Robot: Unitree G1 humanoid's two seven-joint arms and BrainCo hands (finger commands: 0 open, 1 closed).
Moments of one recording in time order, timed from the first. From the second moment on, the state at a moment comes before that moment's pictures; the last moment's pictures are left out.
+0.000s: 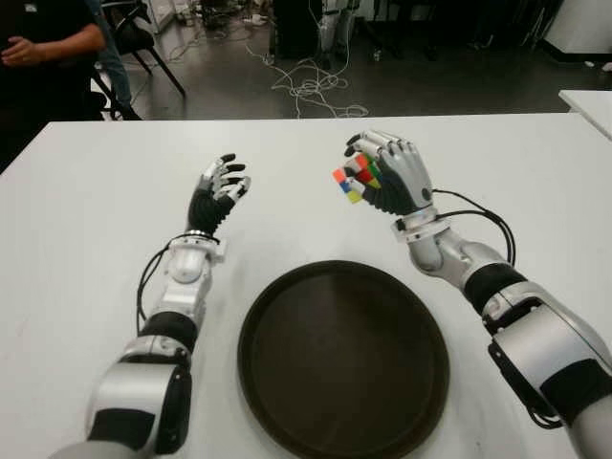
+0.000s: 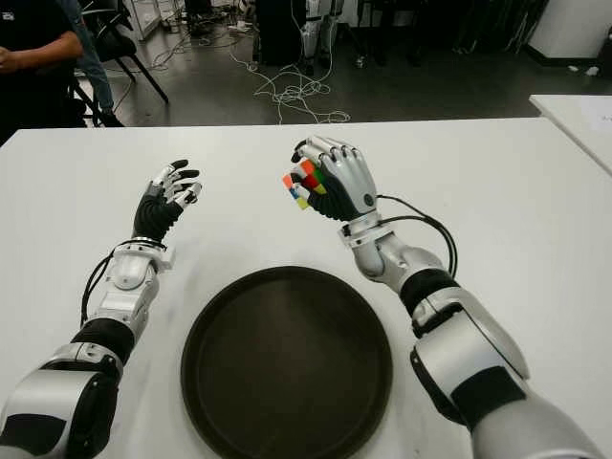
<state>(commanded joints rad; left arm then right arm) -0.66 0.09 0.08 1.12 0.05 -0.60 0.01 -0.90 -0.23 0.54 1.19 -0.79 -0.76 -0.98</state>
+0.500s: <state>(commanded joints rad) -0.66 0.09 0.08 1.12 0.05 -0.60 0.00 -0.89 -0.26 0.52 1.08 -0.77 -0.81 -0.99</state>
